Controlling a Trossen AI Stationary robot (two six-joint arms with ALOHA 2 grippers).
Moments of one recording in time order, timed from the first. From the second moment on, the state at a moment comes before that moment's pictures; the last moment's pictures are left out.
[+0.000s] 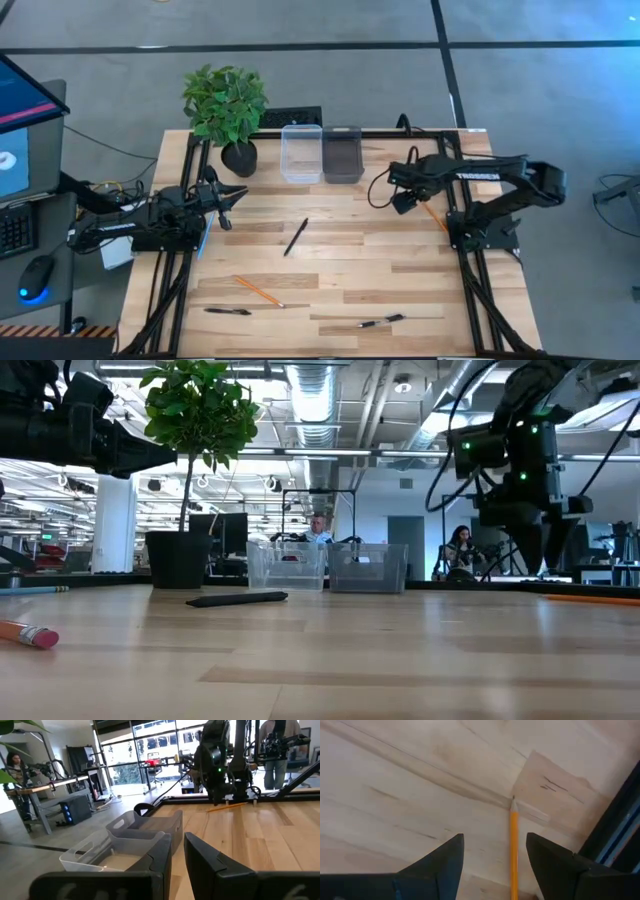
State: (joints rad) left arm 0.18 0.02 0.02 0.03 -0.19 0.14; right arm -0.38 1.37 0.74 -1.01 0.16 0.65
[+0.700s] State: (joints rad) left arm 0.18 0.02 0.02 0.03 -0.19 0.13; right arm -0.49 1.44 0.62 -0.81 0.14 0.58
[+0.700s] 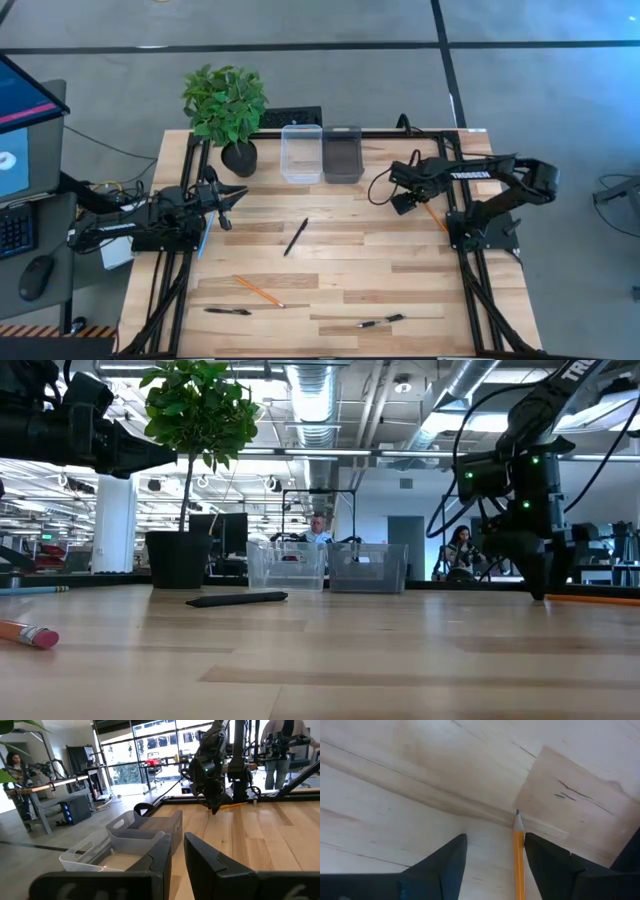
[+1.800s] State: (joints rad) left arm 0.18 0.02 0.02 0.03 -0.19 0.11; right arm -0.49 1.49 0.63 -0.77 0.04 0.51
